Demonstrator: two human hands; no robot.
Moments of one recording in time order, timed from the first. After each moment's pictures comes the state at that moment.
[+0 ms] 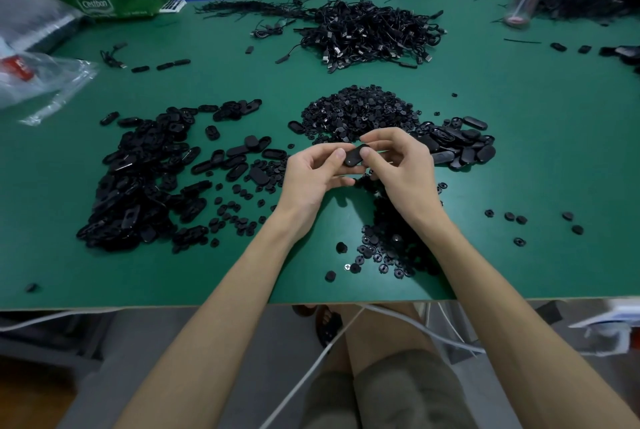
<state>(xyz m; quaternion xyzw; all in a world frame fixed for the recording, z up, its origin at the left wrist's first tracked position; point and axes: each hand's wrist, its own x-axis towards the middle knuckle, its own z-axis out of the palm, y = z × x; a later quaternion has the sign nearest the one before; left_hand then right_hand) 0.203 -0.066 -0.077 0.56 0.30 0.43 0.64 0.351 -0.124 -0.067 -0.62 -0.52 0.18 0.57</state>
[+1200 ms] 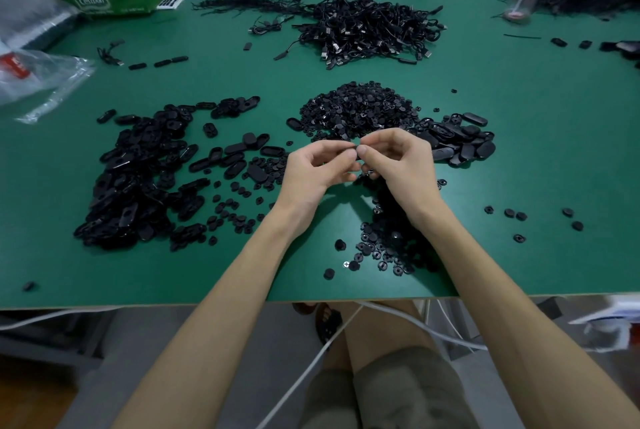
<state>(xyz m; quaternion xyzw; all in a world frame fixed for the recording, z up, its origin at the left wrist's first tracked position) 0.203 -0.066 -0.077 0.55 0.31 0.43 0.64 0.353 -0.124 -0.068 -0.58 -0.47 0.28 0.60</state>
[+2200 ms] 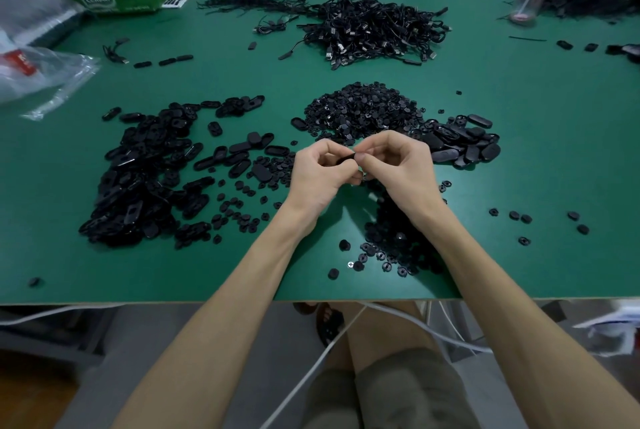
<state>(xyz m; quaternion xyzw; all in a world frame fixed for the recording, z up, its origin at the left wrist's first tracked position) 0.208 -0.070 -0.074 0.58 0.37 0.44 0.57 0.348 -0.125 -0.066 -0.56 -0.51 0.28 0.59</state>
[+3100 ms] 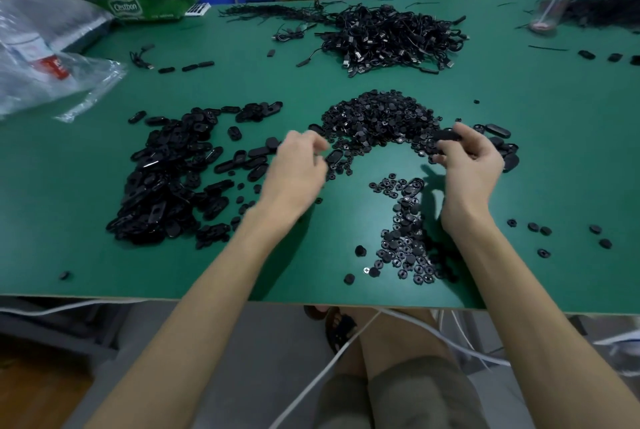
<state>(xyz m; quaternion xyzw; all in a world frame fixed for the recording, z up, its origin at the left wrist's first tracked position) 0.167 -0.052 -0.043 0.78 0.51 0.29 0.22 0.377 -0.118 -0.067 -0.61 -0.23 0.20 0.74</state>
